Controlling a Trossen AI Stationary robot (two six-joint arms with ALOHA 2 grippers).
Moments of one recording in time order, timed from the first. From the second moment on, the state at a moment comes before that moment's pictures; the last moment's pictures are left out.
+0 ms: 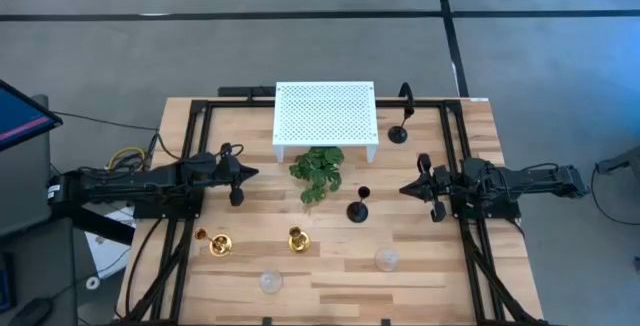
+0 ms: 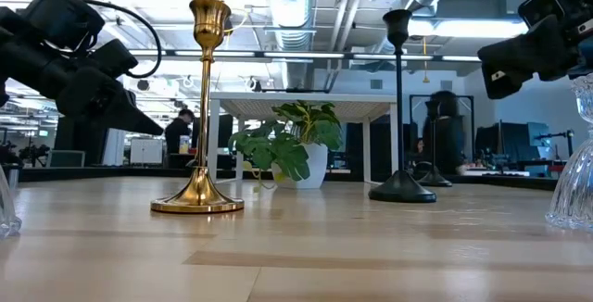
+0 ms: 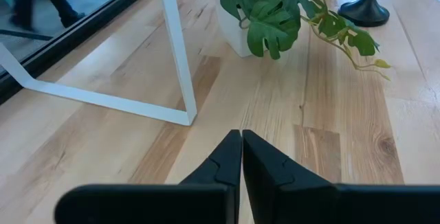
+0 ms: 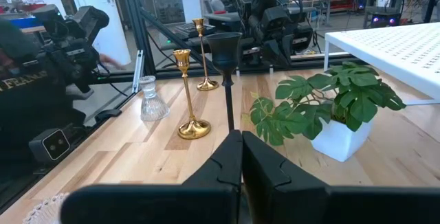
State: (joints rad) left arm 0.22 0.33 0.01 0.05 -0.10 0.07; right arm 0.04 0.10 0.00 0.03 -0.08 0.11
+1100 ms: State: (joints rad) left arm 0.22 0.33 0.01 0.07 -0.10 0.07; right arm 0.04 0.10 0.01 0.02 -0.08 0.14
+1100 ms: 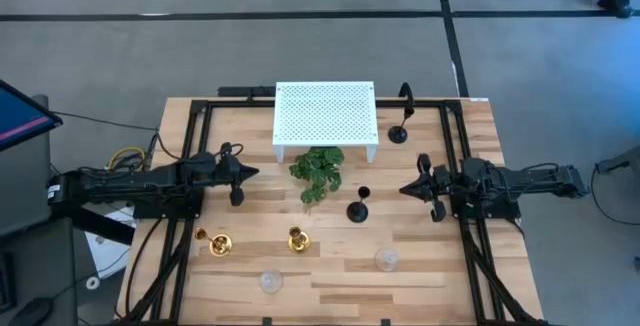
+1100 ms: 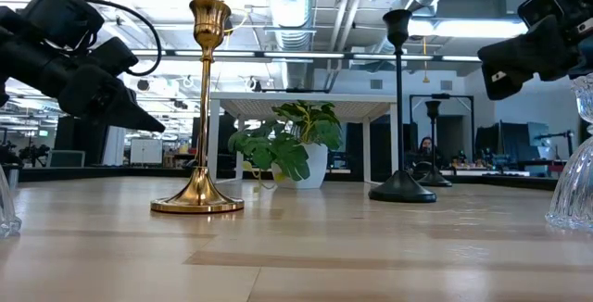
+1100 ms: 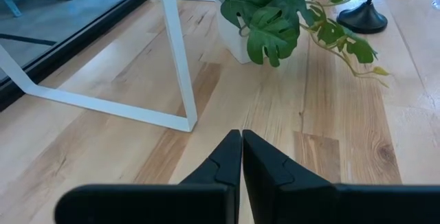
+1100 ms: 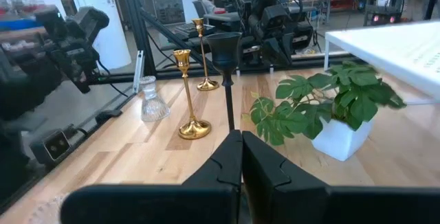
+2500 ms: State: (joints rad) left arm 0.22 0.33 0.01 0.10 -0.10 0.06; right arm 0.04 0.10 0.04 -0.05 -0.08 0.21
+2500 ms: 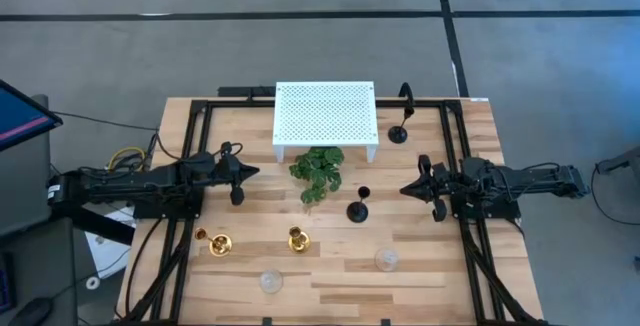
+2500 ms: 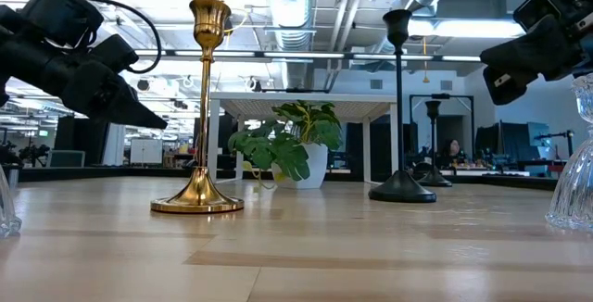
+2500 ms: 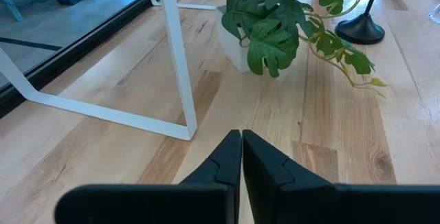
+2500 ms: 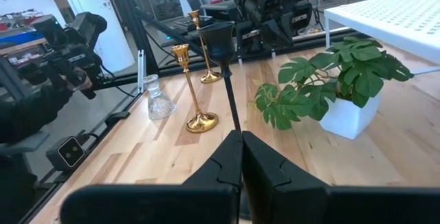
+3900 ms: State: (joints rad) left arm 0.22 0.33 0.01 0.23 -0.10 -0.01; right arm 0.04 0.10 0.32 -0.40 0.33 0.20
